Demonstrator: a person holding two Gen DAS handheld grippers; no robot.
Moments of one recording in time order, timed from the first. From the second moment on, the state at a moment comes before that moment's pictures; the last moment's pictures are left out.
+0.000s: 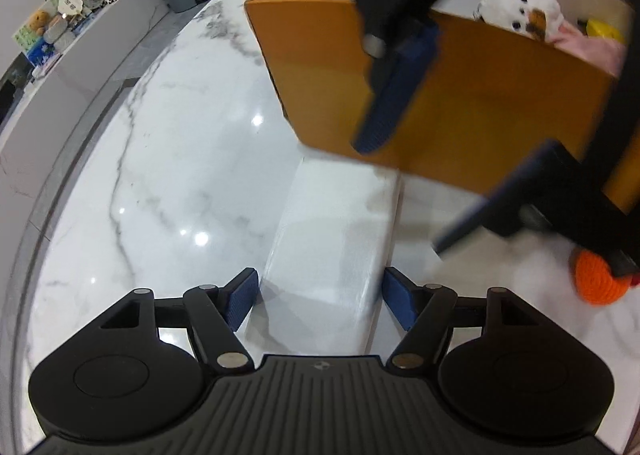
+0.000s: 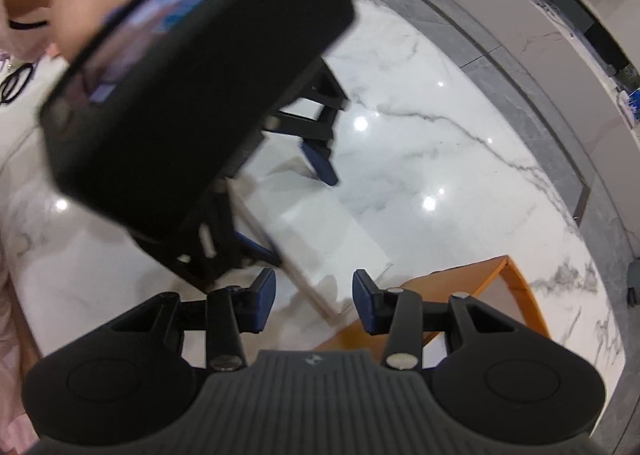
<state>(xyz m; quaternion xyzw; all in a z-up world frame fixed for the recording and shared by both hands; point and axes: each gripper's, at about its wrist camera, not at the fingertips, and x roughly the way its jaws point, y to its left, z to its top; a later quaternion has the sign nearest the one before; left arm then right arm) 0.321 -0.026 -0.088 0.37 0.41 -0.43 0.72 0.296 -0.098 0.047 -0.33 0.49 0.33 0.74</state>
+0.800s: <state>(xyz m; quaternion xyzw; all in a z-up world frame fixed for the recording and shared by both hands) 0.228 0.025 -0.063 0.37 0.44 -0.34 0.75 0.215 -0.072 0.037 -0.34 0.58 0.37 0.64</state>
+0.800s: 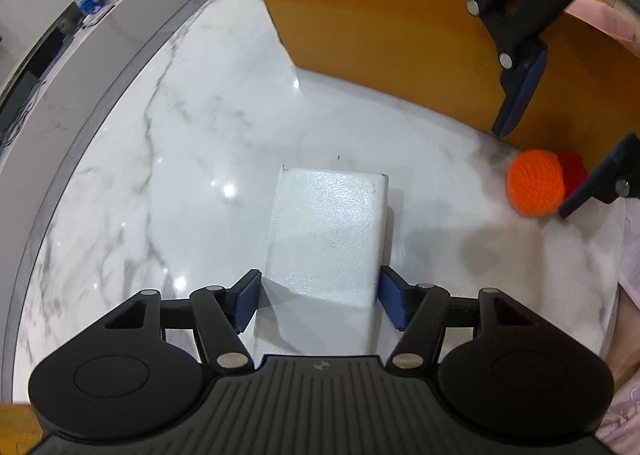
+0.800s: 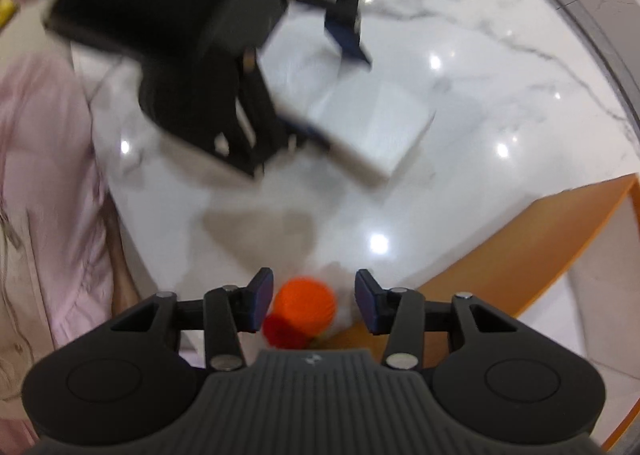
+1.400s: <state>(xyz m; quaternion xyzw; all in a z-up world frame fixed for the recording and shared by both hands) 0.211 0.035 -0.032 0.36 0.43 -0.32 0.76 0.203 -0.054 0.001 -0.40 0.59 0.32 0.62</state>
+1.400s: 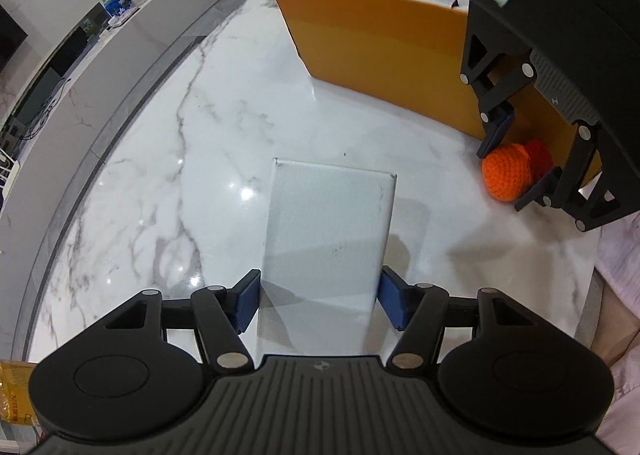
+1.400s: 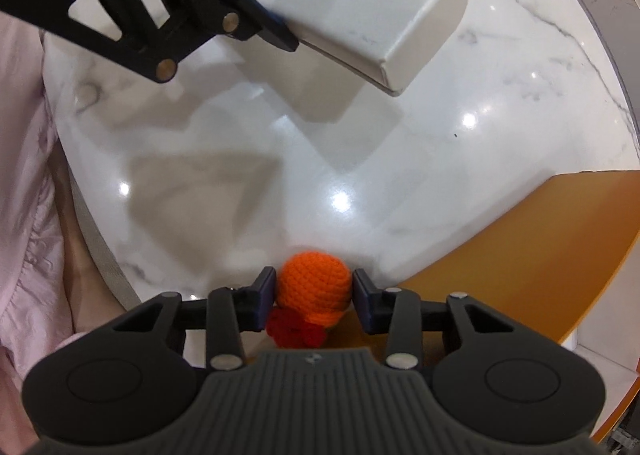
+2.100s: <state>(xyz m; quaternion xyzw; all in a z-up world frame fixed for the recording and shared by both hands) 0.204 -0.083 0.096 0.43 0.30 -0.37 0.77 0.207 -0.139 0.172 -0.32 0.46 0.27 0.78</state>
